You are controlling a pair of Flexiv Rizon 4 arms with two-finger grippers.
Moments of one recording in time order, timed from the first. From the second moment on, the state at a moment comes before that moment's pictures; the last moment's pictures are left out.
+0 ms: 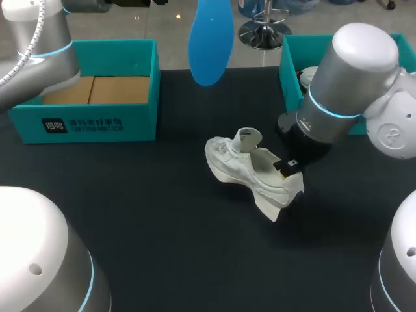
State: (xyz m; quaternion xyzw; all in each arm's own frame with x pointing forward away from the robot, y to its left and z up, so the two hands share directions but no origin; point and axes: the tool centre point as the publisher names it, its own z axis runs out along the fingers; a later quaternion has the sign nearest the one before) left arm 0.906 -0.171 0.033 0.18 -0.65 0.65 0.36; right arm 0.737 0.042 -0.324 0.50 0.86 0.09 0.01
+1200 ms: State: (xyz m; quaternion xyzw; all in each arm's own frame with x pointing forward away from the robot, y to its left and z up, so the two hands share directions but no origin) left arm 0.906 -0.172 0.033 0.18 -0.65 0.65 0.36; right arm 0.710 0.056 -0.332 0.67 0.73 0.08 0.04
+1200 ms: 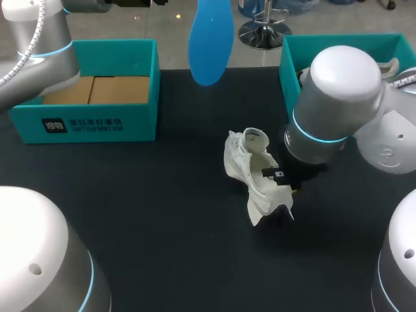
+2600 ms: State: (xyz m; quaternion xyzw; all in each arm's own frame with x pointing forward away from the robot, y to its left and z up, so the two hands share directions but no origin) left arm 0.906 -0.171 0.033 0.18 -0.65 0.65 0.36; right arm 0.683 0.069 -0.392 0.75 0.66 0.09 0.07
